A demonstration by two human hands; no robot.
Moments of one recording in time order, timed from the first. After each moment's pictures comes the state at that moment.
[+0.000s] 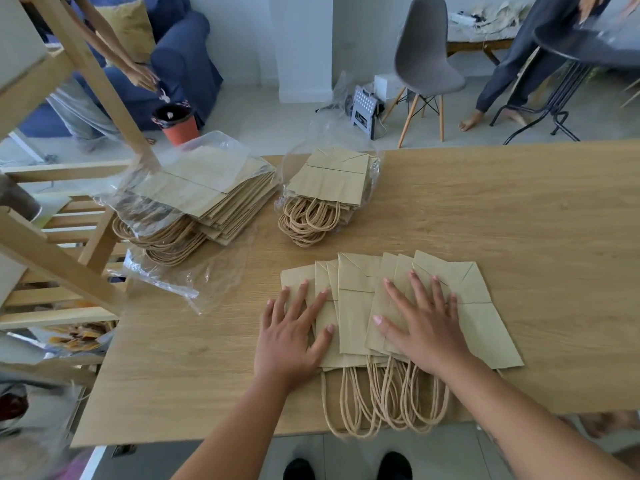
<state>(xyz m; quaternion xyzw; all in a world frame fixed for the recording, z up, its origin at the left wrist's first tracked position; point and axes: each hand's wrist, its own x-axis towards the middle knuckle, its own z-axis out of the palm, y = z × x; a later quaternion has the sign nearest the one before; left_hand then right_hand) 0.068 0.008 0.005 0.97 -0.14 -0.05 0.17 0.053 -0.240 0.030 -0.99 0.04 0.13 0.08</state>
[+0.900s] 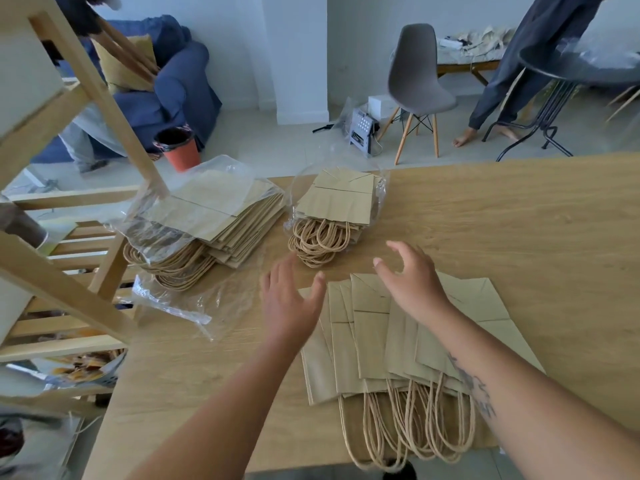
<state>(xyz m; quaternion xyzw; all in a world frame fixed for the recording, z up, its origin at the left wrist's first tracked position) 0.133 0.002 0.066 0.91 0.02 0.05 0.41 0.133 -0.198 0.089 -0.92 0.12 -0.03 0.38</state>
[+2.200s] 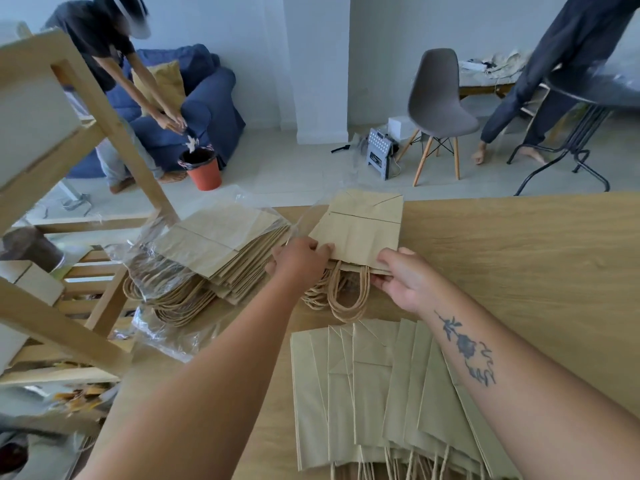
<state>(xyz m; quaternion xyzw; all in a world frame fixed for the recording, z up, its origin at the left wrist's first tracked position) 0.259 -0.034 0.134 0.92 0.09 -0.09 0.37 0.233 -0.199 0.125 -0.51 0.28 0.09 0.81</state>
